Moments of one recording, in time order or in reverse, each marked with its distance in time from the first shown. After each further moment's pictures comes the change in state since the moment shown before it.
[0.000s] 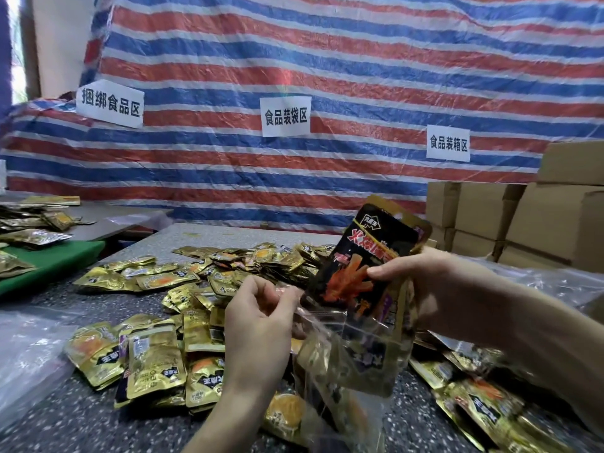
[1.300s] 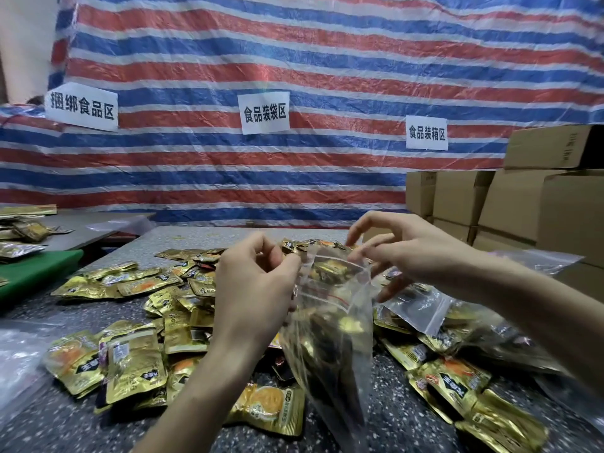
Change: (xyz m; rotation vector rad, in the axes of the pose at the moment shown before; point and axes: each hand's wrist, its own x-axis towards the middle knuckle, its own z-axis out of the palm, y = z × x) left_hand 0.008 0.051 0.027 0.175 -0.127 0.159; right_hand -0.007 -0.016 -0.021 -0.602 0.219 -0.201
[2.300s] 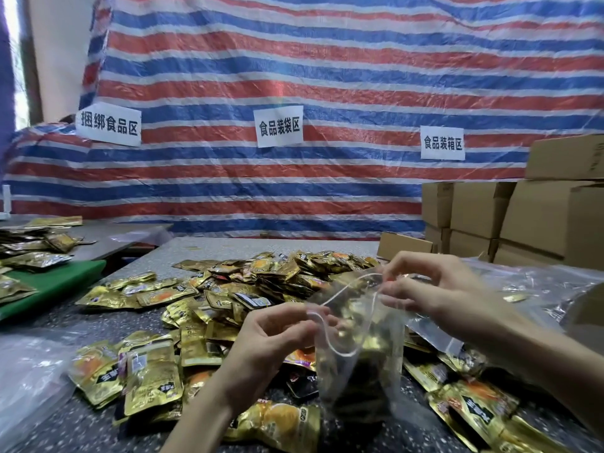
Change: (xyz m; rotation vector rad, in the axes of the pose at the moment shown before) left_hand -0.005 -0.077 -0.016 -0.525 -0.548 -0.204; right_hand -0.025 0.020 0.016 0.033 0.116 -0.119
